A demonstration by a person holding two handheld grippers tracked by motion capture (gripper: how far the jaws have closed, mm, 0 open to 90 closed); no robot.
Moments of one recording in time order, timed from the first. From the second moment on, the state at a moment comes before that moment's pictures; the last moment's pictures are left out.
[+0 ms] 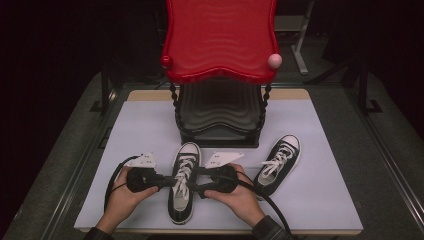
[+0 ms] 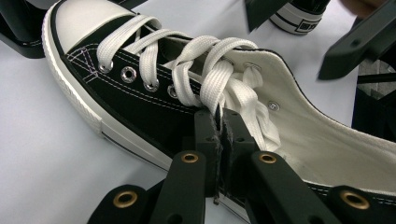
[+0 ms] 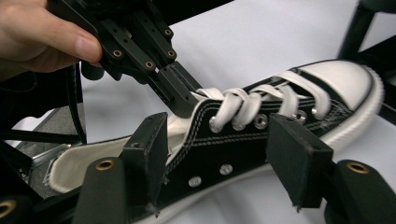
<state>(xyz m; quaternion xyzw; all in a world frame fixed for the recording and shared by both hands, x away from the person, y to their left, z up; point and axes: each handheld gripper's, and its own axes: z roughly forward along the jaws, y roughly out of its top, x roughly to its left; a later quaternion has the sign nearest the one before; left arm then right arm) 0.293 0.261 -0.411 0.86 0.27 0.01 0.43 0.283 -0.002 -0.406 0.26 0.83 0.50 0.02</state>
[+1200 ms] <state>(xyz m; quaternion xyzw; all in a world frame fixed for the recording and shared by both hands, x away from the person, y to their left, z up) 0.275 0.245 -0.374 0.85 0.22 -0.01 0.47 0.270 -0.034 -0.389 0.24 0.83 0.50 0.00</state>
